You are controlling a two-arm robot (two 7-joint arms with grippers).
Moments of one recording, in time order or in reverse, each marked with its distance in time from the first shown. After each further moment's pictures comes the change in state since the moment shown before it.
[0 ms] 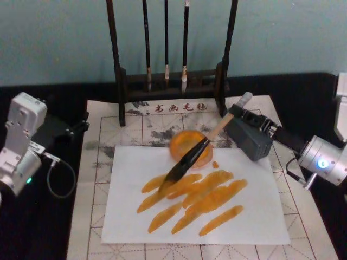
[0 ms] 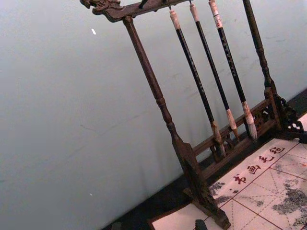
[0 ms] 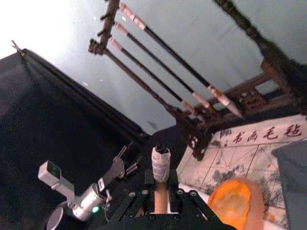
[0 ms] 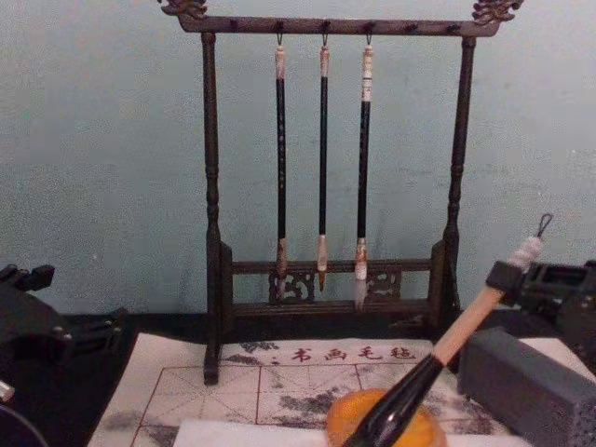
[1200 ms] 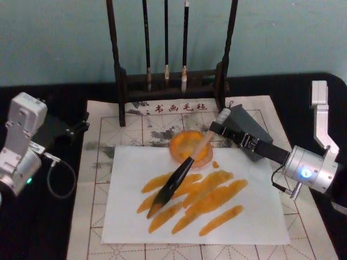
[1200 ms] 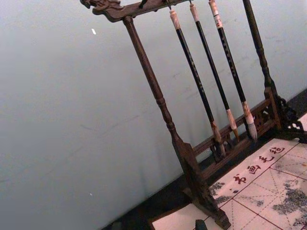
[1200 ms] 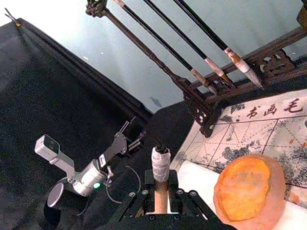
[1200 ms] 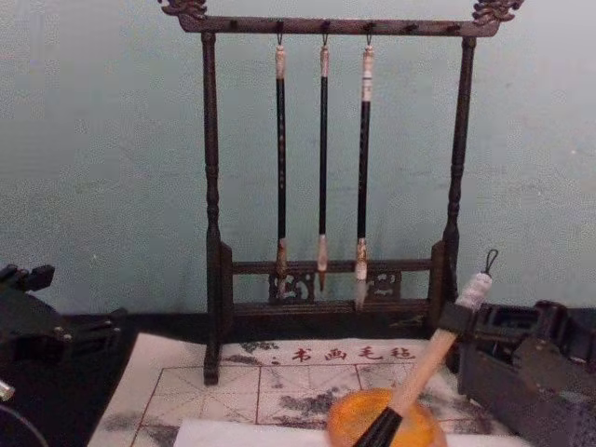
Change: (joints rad) left arm 0.000 0.000 0.000 0.000 0.000 0.000 0.000; right arm 0.024 -0.021 -0.077 0.008 -0.059 0.022 0.011
